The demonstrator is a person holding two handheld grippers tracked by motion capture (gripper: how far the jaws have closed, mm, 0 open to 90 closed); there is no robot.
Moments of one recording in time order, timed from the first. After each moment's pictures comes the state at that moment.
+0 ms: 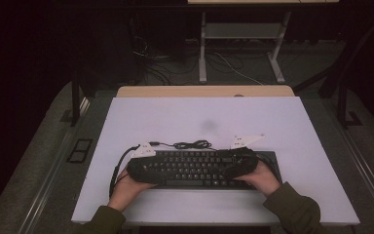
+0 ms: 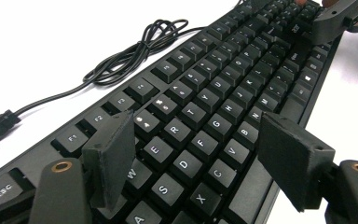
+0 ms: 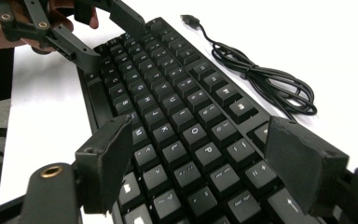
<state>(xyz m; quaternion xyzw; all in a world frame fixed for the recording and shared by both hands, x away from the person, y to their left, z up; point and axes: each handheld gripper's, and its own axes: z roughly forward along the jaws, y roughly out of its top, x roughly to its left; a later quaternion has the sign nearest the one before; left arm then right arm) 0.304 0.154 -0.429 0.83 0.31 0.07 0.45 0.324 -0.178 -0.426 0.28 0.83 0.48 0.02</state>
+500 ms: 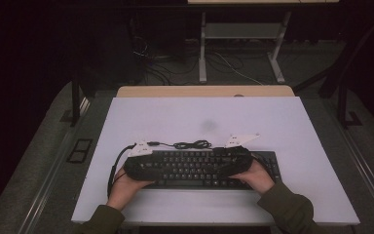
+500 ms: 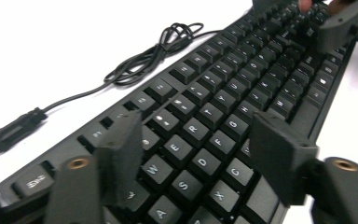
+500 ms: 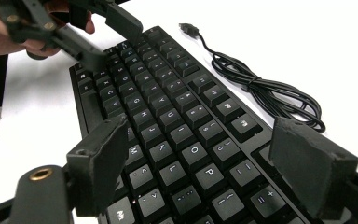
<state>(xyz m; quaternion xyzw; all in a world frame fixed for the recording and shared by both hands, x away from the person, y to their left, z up) 0.307 0.163 -0.427 0.83 0.32 0.09 0.46 0.329 -0.166 -0.430 0.28 0.83 0.48 0.03</state>
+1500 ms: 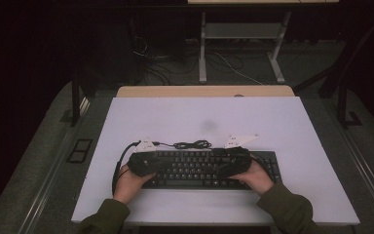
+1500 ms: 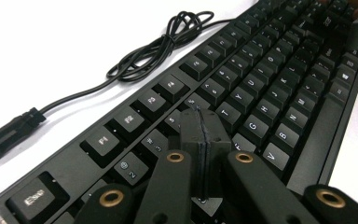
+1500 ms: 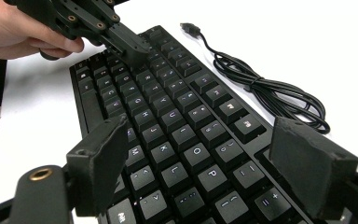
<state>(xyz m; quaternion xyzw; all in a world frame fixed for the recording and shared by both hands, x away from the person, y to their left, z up) 0.322 0.154 -0.436 0.84 0.32 0.08 0.43 0.328 -0.164 -0.431 0.28 0.83 0.48 0.03</state>
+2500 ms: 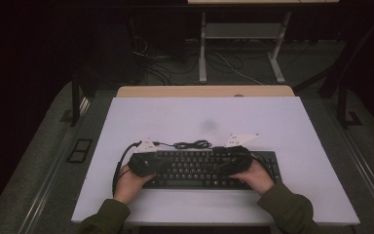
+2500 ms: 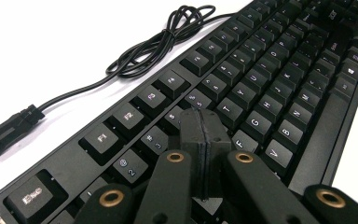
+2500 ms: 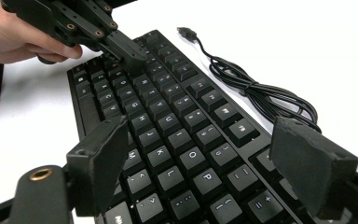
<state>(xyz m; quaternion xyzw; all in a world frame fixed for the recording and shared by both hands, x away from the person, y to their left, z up) 0.321 0.154 -0.436 0.84 0.32 0.08 0.43 0.329 -0.165 -0.428 0.28 0.83 0.49 0.04</state>
